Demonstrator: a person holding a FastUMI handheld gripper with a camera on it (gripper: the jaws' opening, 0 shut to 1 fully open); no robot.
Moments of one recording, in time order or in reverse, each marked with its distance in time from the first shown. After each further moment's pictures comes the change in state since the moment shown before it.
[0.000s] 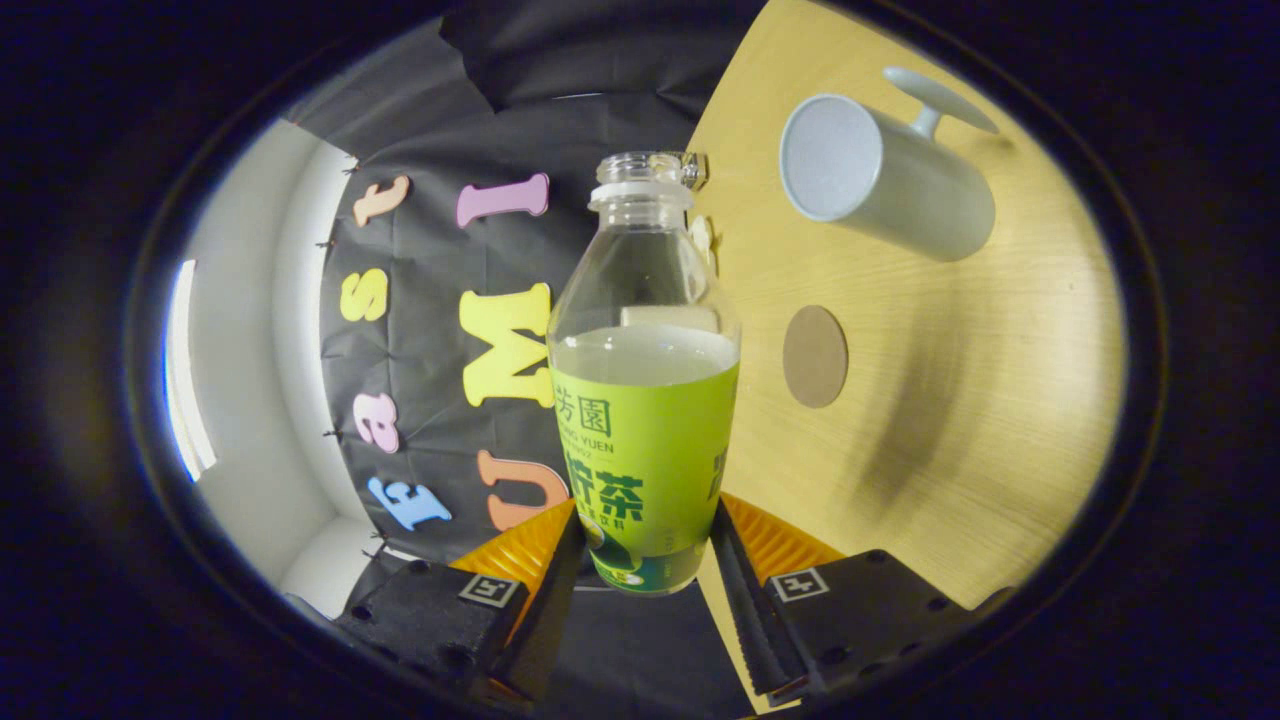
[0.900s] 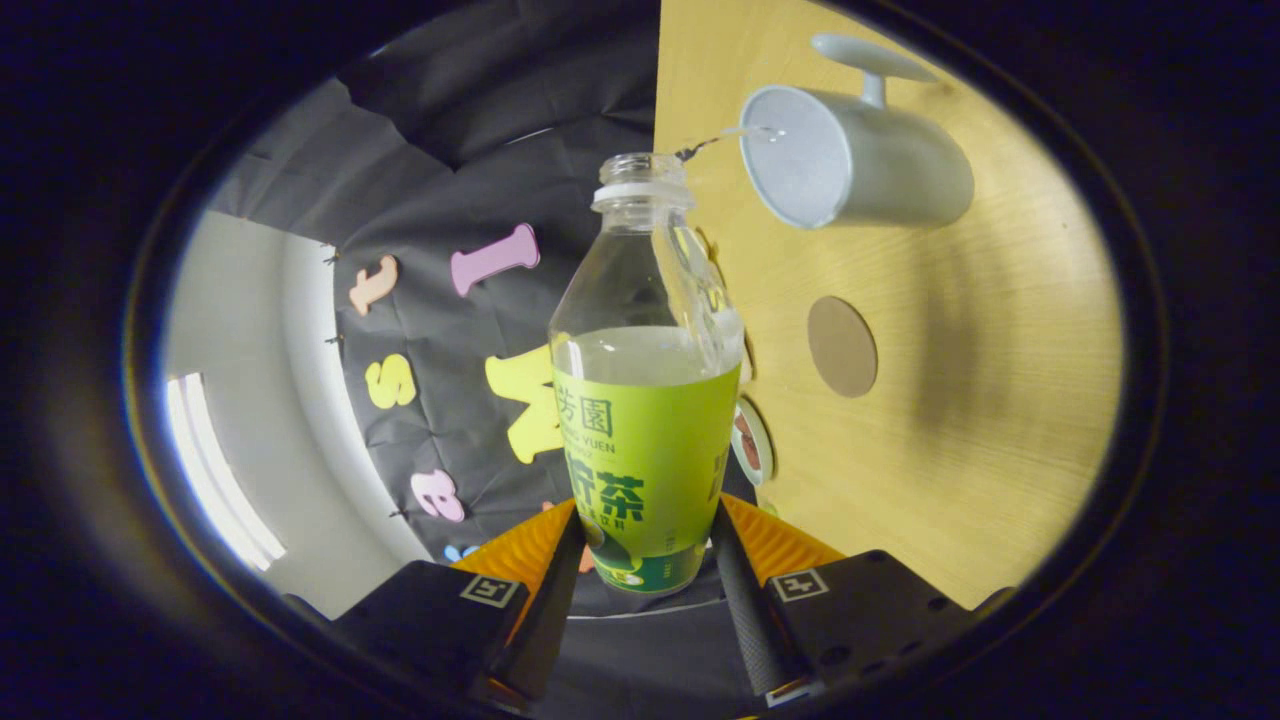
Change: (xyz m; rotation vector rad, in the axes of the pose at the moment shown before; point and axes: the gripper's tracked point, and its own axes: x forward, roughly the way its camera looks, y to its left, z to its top) arm -0.002 0.036 0.025 0.255 -0.065 0.149
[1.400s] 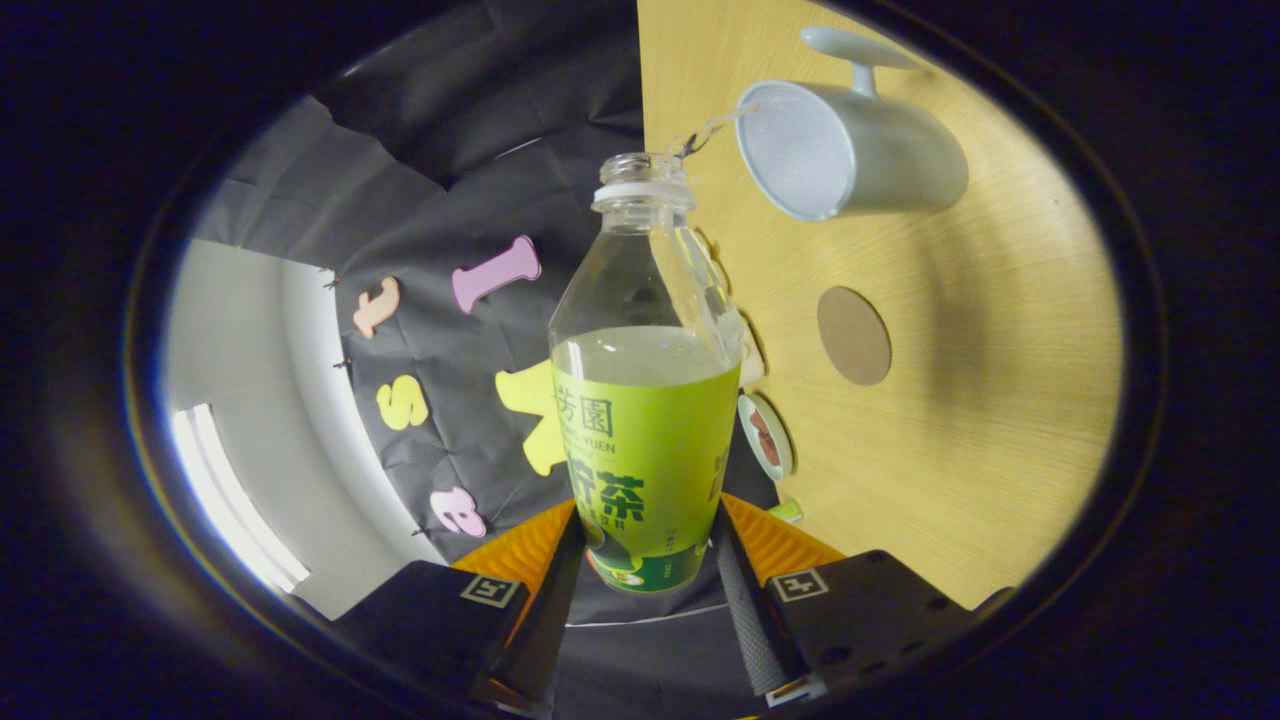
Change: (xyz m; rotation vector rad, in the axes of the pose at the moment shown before) arm 0.004 0.012 0.000 0.063 -0.010 0.030
